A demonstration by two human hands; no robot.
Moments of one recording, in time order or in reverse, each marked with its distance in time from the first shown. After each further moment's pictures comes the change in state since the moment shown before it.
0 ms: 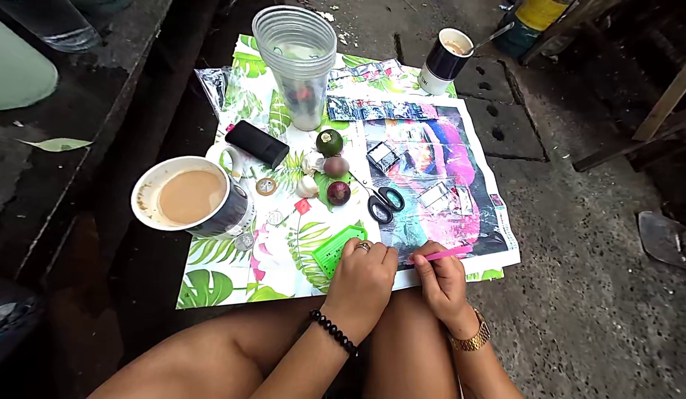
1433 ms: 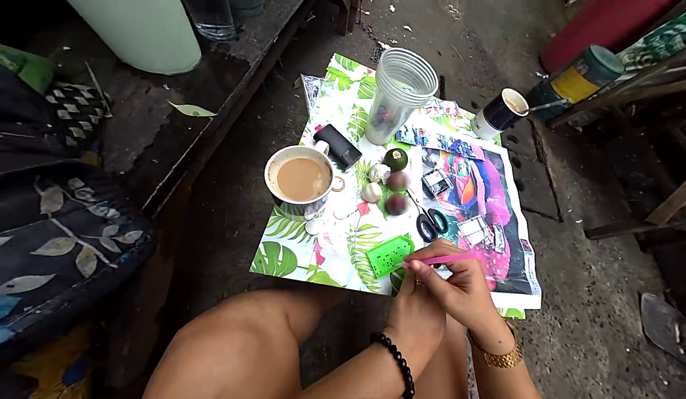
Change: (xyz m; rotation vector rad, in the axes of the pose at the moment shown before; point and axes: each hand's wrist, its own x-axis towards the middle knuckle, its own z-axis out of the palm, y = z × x) left_hand -0.021 0.042 -0.011 0.234 -0.108 -0.117; right_hand 0.075 -0.060 0.029 0.106 -0.361 0.083
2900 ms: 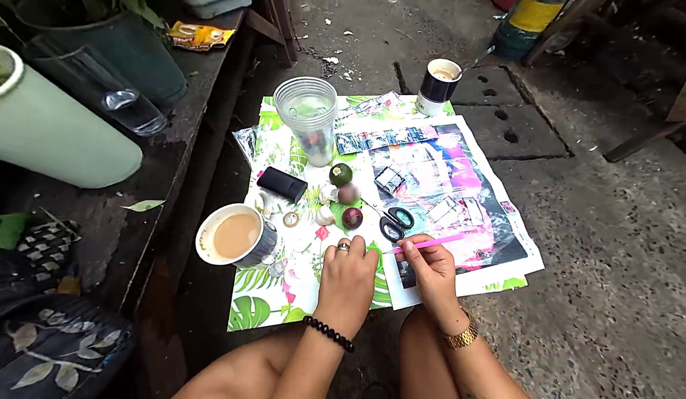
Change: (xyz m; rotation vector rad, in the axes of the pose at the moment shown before) left_hand 0.042 -0.078 -0.006 0.003 -0.012 0.021; right_hand -0.023 0.044 0.029 0.510 0.678 0.116
